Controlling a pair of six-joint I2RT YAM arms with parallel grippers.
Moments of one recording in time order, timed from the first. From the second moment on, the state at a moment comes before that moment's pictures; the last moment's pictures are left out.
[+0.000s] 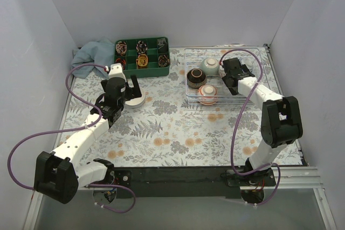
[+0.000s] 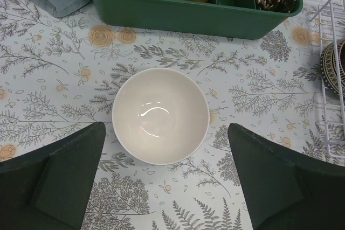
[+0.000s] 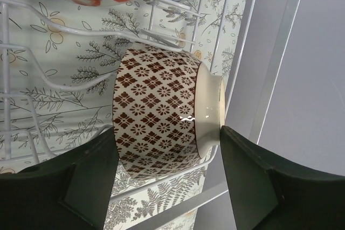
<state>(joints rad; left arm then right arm) -0.37 1.13 0.78 -0.09 -0.36 -0.34 0.27 1.70 1.18 -0.43 0.62 -0.37</state>
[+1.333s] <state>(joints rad) -0.37 1.12 0.78 -0.09 -0.32 -0.34 0.20 1.66 1.14 -0.28 0.78 -0.33</state>
